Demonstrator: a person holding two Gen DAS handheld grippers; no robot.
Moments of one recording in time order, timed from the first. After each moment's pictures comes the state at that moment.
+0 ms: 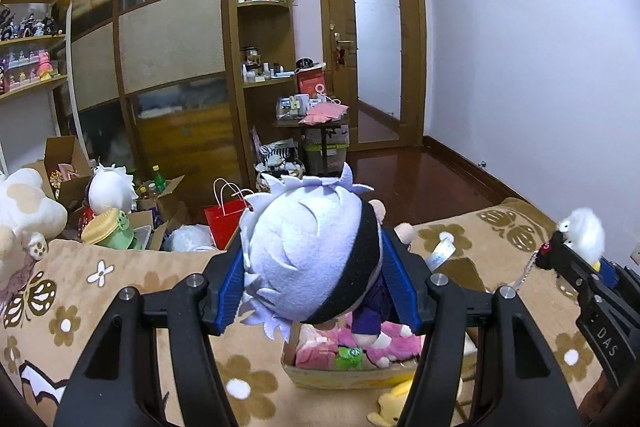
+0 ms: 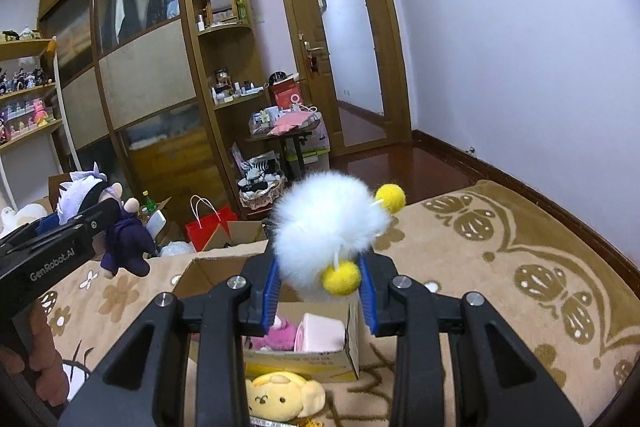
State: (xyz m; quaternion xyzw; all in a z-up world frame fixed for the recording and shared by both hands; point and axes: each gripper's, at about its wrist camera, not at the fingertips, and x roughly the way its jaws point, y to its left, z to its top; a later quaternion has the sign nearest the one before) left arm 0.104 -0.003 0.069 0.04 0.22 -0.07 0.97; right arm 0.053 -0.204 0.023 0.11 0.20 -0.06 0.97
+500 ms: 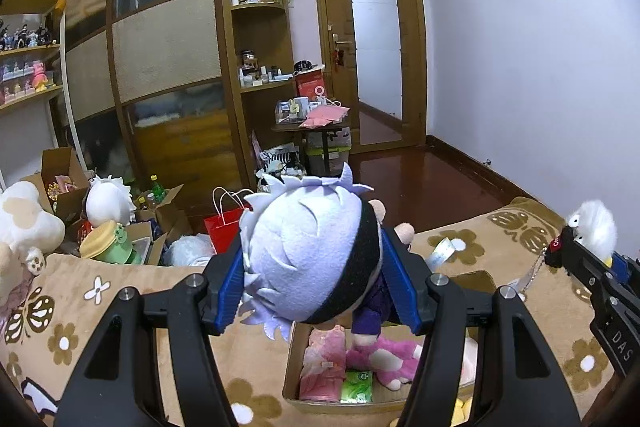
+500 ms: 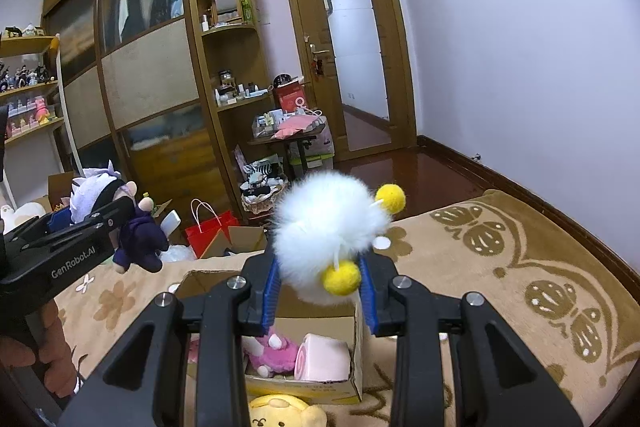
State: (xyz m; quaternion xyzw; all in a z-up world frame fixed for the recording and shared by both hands) left arm 0.142 -0.011 0.062 0.06 0.21 -0.07 0.97; right arm 0.077 -0.203 0.022 0.10 0.20 -0.06 0.97
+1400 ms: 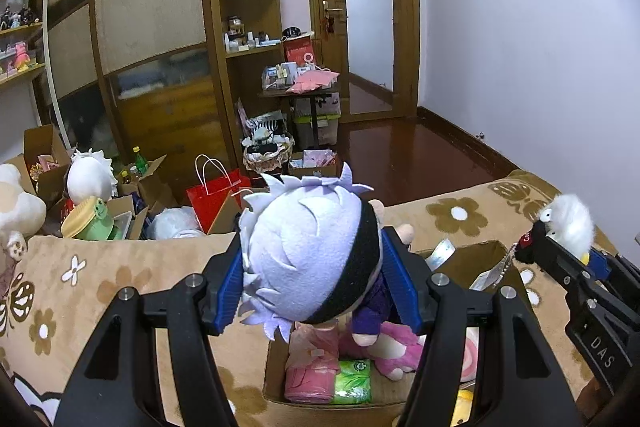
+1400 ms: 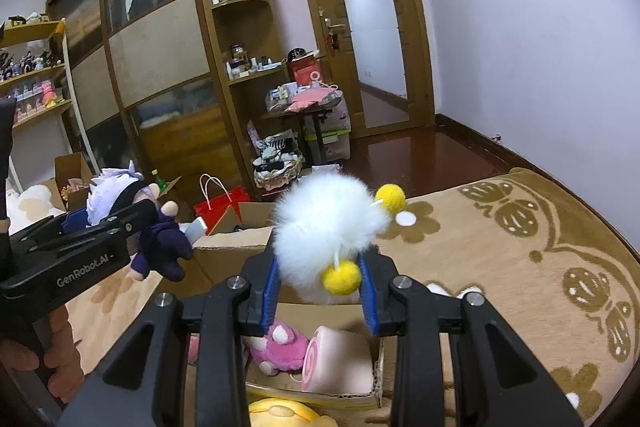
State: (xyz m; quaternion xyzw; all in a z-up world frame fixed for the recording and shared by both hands) left arm 0.176 -0.014 0.014 0.06 0.27 -0.09 0.96; right arm 0.118 -0.198 -0.021 0.10 0.23 -0.02 0.97
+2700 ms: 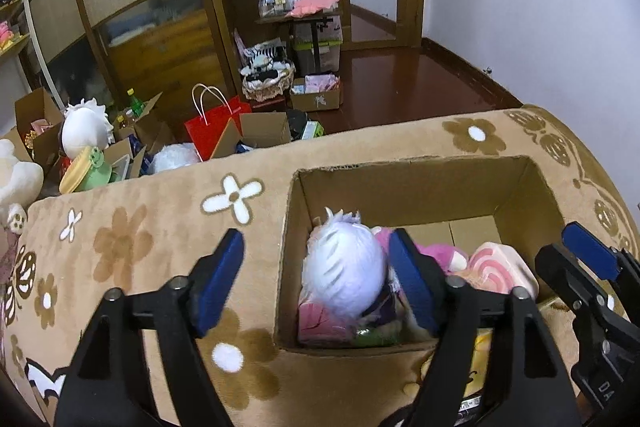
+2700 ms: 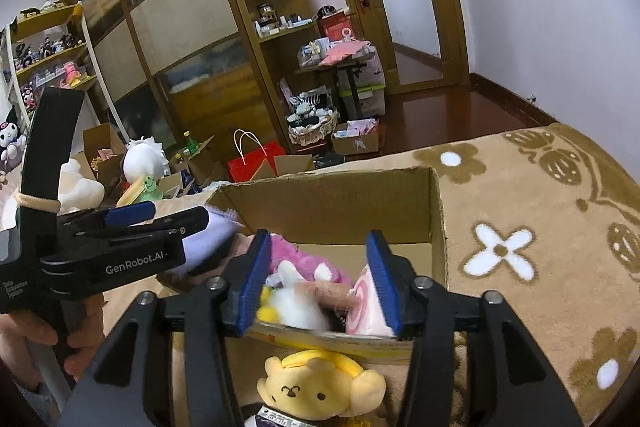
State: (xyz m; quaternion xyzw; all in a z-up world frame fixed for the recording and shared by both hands) left arm 0.187 0.001 -0.034 0.08 0.39 -0.08 0.92; right arm 0.110 -0.180 -0.061 0.12 0.29 0.05 0.95
